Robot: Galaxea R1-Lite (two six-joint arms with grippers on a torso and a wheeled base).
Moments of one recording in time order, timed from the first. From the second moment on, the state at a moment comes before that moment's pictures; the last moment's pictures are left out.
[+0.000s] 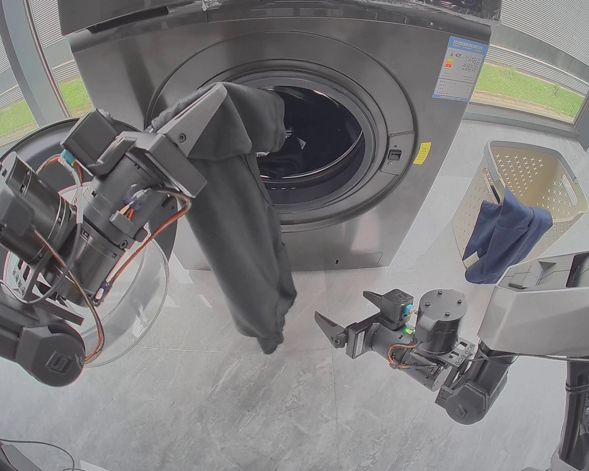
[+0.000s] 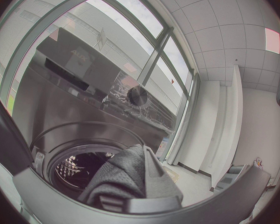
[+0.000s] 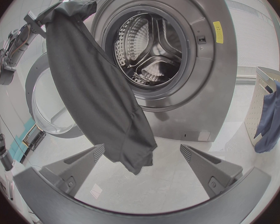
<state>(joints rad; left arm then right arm) -0.56 1.66 -0.71 -1.54 -0.14 -0.23 0.65 2.27 -0.61 -1.54 -0.06 0.11</state>
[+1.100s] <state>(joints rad) -0.56 1.65 -0.76 -1.54 -0.13 -0.23 0.76 2.48 -0.85 -1.54 0.00 0.16</state>
